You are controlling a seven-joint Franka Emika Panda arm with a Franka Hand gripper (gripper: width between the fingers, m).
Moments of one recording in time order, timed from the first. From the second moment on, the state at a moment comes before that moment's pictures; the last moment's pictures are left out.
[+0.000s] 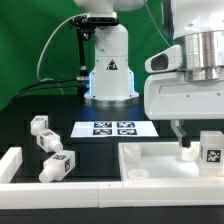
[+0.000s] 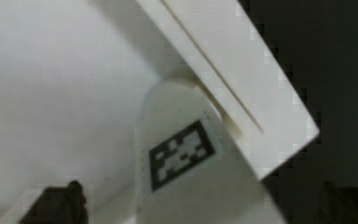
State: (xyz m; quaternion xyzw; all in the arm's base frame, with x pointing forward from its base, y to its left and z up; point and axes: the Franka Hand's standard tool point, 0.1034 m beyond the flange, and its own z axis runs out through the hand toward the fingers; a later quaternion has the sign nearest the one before) arm 0.638 0.111 0.070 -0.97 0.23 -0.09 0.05
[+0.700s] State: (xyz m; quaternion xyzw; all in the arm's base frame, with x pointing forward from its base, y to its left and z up) arm 0.640 0.107 0.070 -0.95 0.29 -0.08 0.05
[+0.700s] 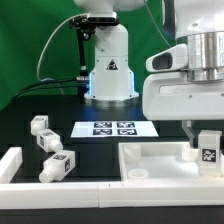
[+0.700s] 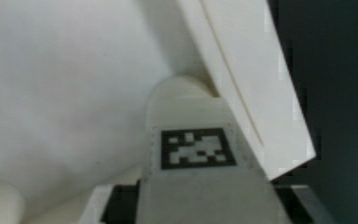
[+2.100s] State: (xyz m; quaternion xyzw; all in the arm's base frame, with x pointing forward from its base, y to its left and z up) arm 0.639 0.108 0.069 -0.59 0.80 -0.01 0.09
